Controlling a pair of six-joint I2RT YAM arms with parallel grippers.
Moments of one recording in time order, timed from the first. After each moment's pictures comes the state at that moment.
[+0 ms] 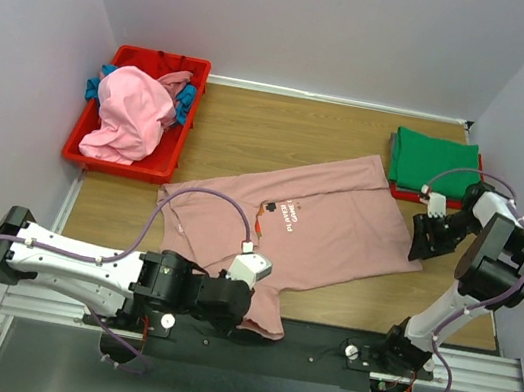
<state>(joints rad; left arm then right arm) -1.61 0.99 0.80 -0.76 -0.25 -0.95 -0.40 1.84 1.20 -1.01 -0.36 -0.76</state>
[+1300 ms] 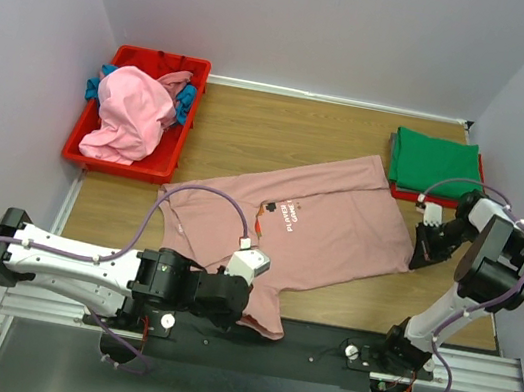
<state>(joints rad) -1.58 0.97 0.79 -0.76 -0.26 -0.93 -0.40 1.82 1.11 -1.00 -0.34 -0.70</state>
